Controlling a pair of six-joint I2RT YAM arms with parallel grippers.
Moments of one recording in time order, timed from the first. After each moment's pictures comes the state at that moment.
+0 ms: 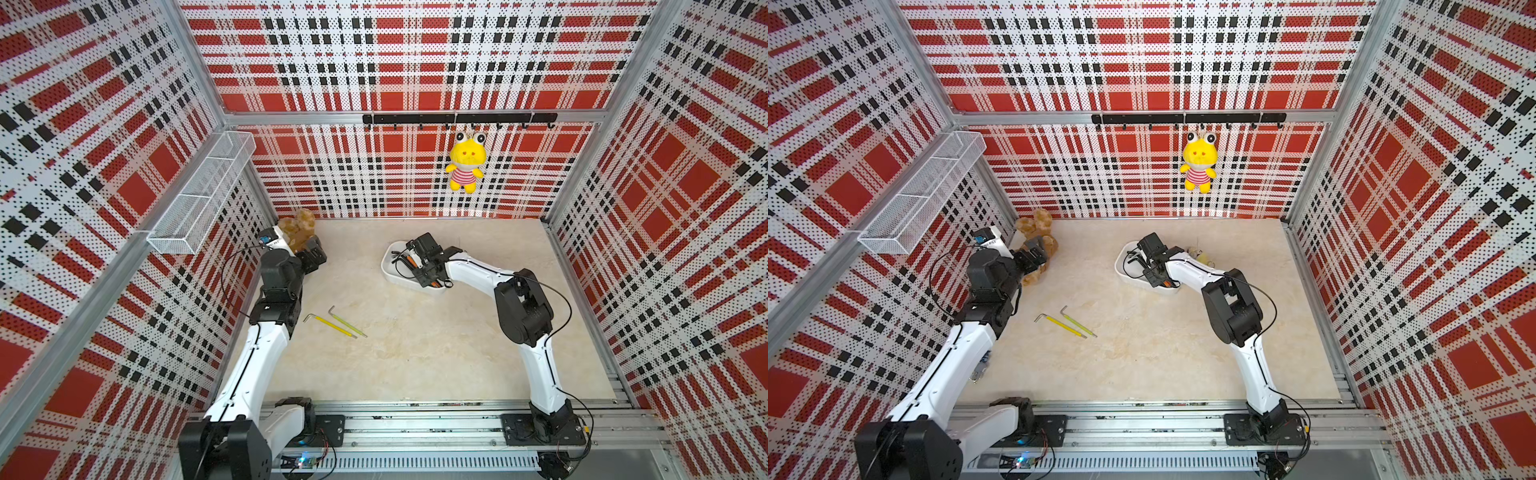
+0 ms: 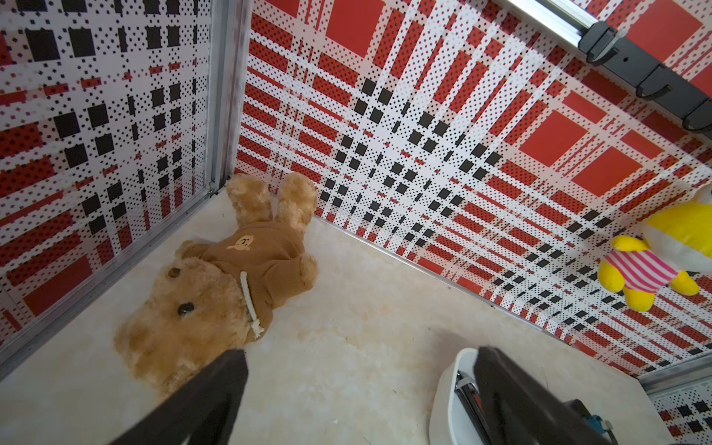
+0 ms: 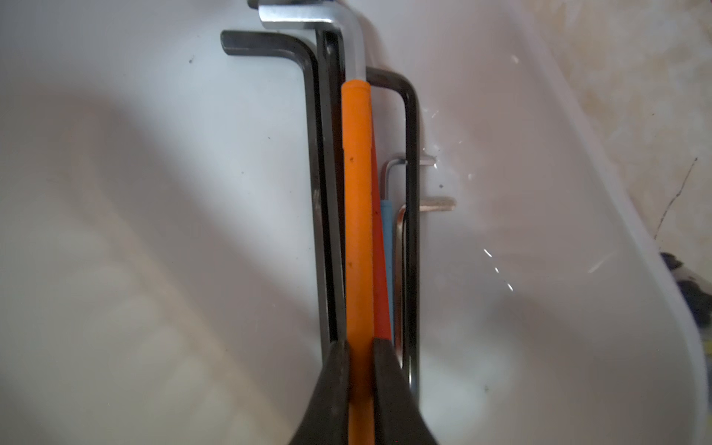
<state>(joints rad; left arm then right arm) 0.03 1.08 0.82 0.05 -0.06 -0.45 0.59 2.21 1.73 -0.58 0.18 -0.08</state>
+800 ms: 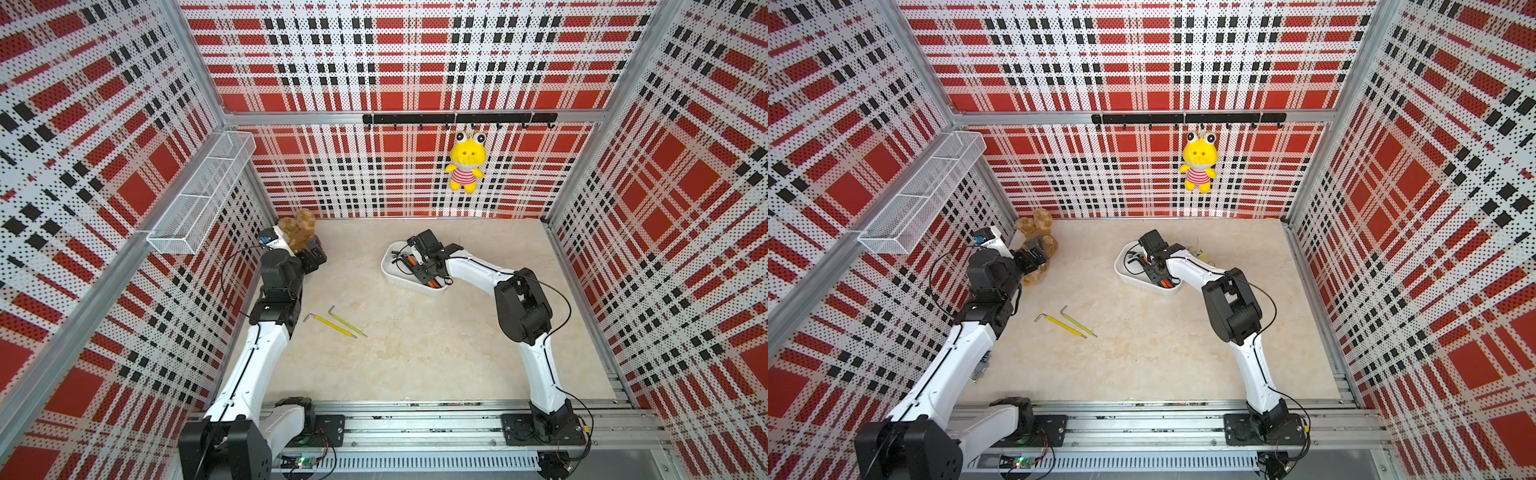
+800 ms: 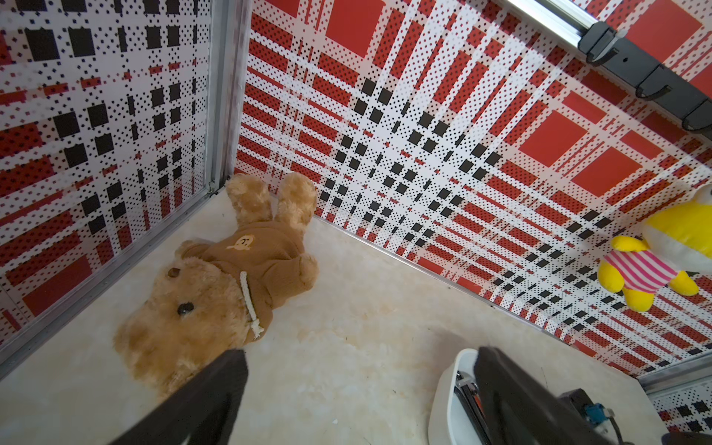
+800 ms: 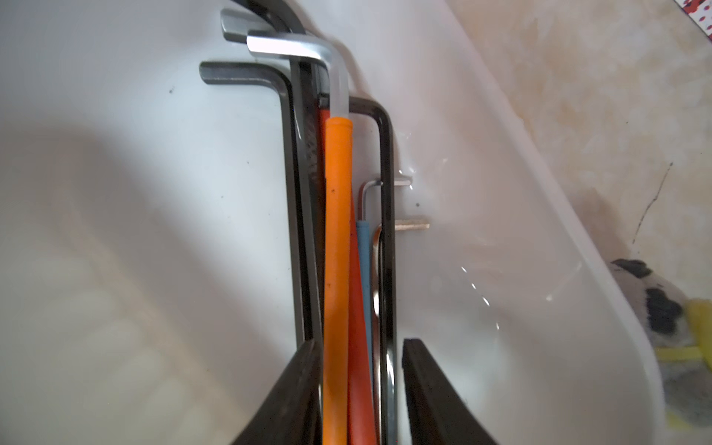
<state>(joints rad) 0.03 1.08 0.82 0.05 -0.06 -0.45 0.59 2.23 1.80 -0.59 0.19 -0.07</state>
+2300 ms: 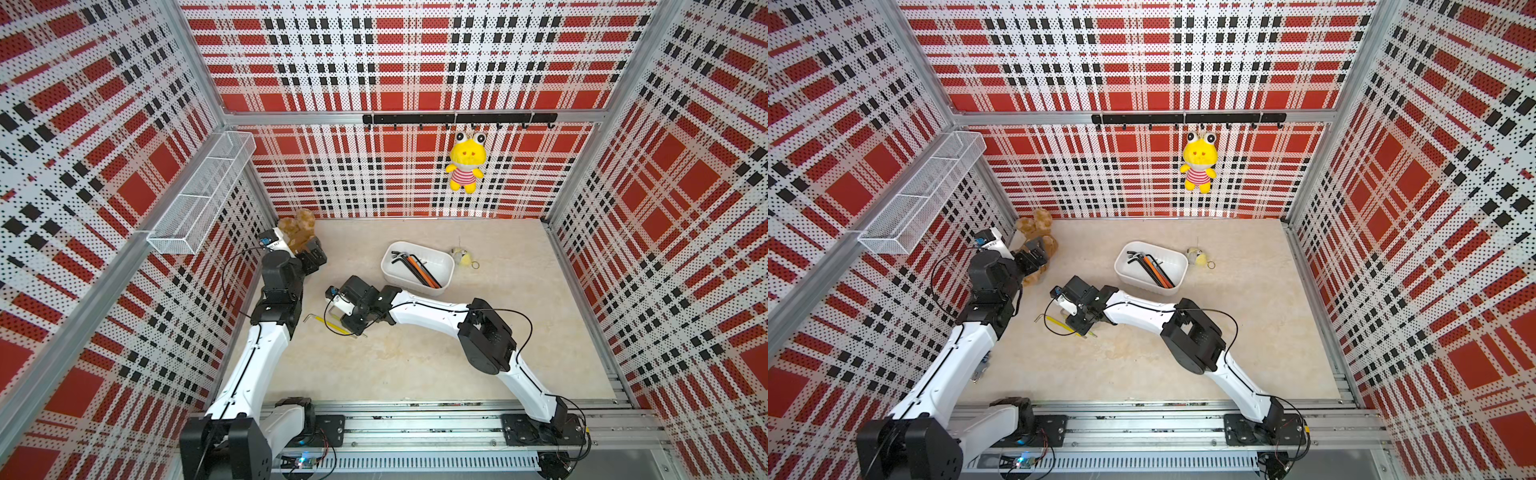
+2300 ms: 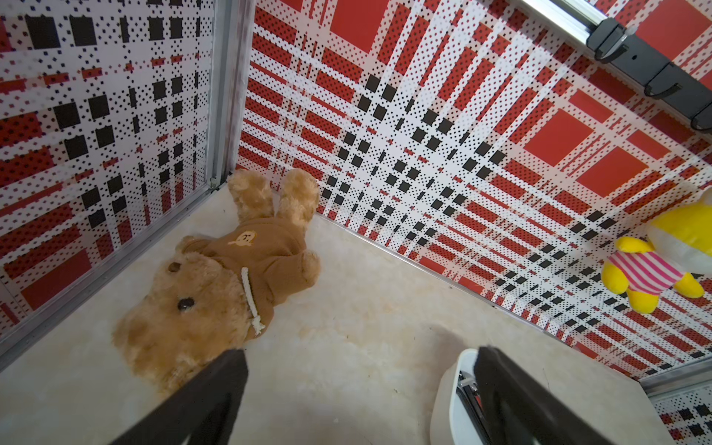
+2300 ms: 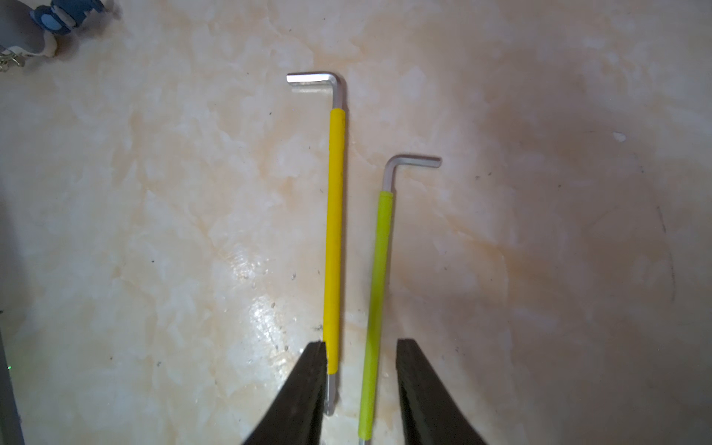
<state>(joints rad) 0.03 1.09 0.80 0.07 -0.06 -0.46 1.06 2.36 1.97 -0.54 -0.09 -0.02</state>
